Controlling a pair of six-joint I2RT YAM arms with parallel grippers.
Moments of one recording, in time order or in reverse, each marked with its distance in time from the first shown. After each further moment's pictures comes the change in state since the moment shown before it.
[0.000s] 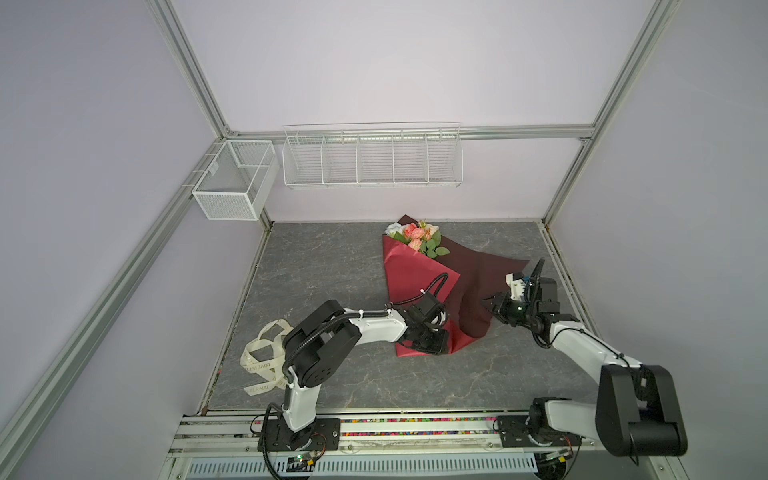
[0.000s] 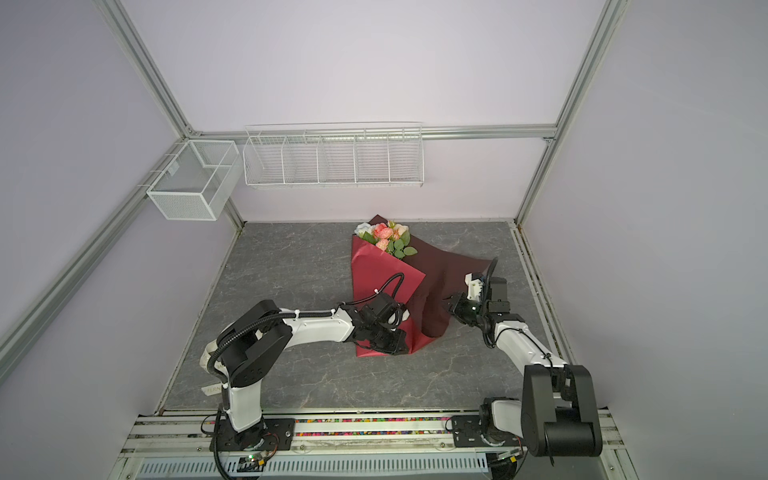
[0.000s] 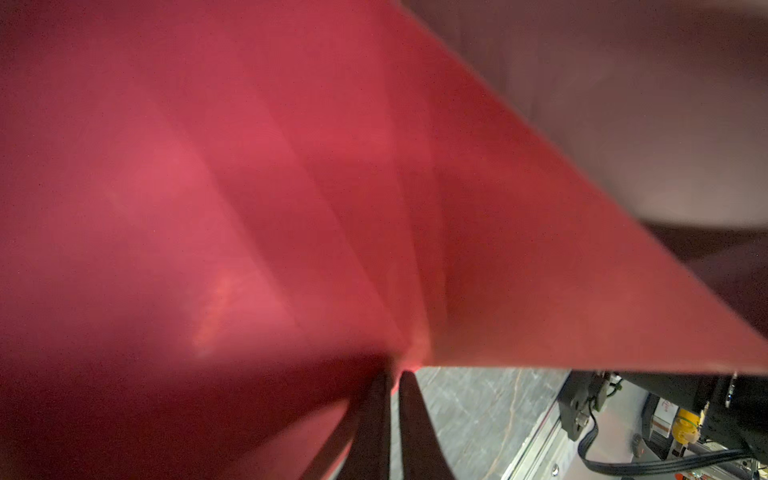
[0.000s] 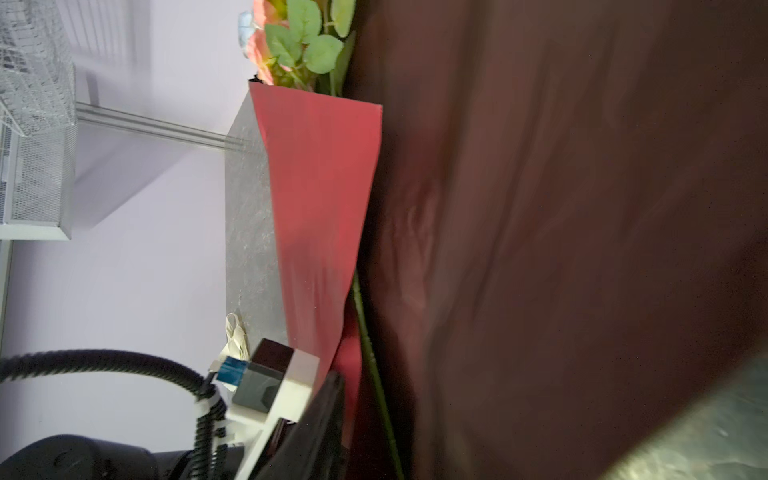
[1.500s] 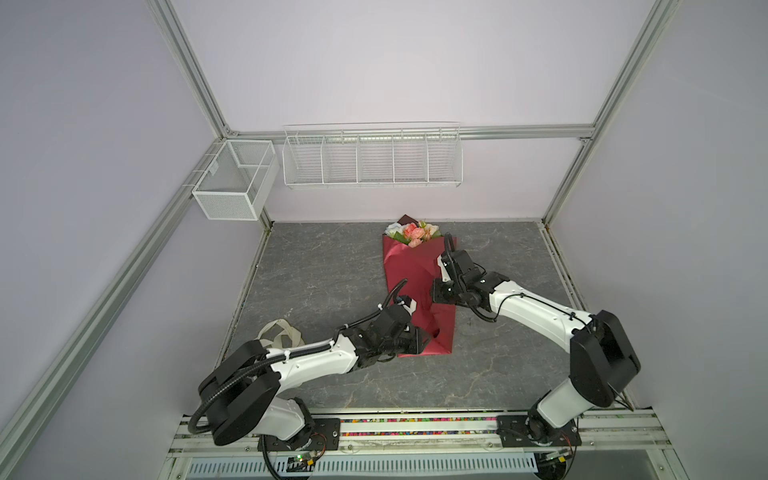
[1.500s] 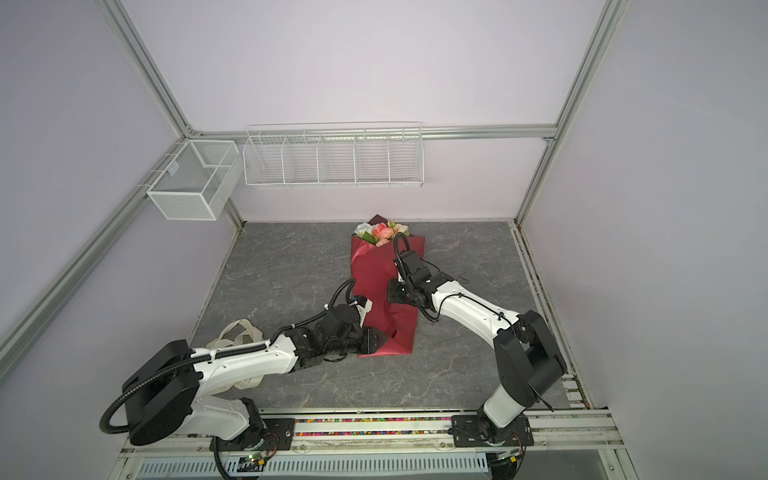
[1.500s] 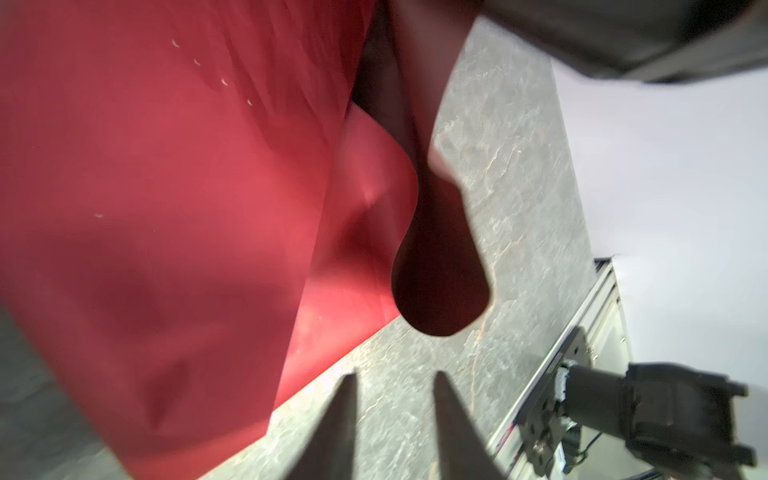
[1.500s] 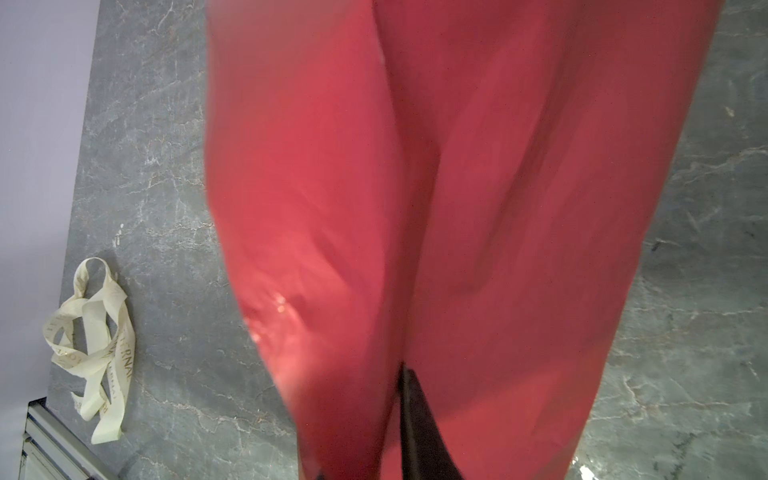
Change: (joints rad) left arm 0.000 -0.553 -0.442 0.256 -0.304 -0.188; right arm 0.594 0.358 0.557 -0.340 0.531 -0.036
